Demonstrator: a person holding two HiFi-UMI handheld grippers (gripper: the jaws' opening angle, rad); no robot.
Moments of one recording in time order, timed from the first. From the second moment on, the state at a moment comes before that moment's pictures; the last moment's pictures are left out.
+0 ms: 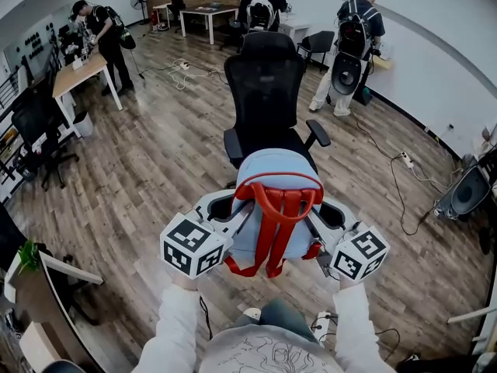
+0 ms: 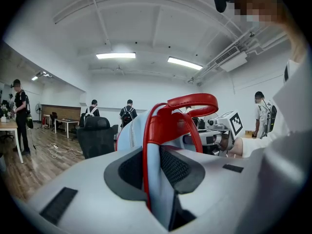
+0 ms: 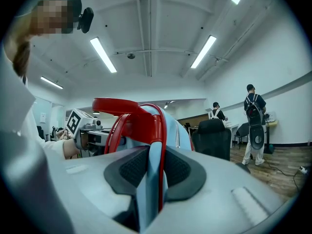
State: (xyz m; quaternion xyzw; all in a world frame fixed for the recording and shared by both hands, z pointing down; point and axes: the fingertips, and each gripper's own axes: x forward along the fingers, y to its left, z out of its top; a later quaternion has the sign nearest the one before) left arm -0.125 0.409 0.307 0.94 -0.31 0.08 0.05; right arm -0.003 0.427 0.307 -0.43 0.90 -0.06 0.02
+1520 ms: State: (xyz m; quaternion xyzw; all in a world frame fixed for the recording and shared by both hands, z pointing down) left arm -0.014 0.067 0.328 0.91 -0.39 0.08 0.08; right arm 0.109 0.066 0.326 -0.37 0.93 -0.06 -0.01
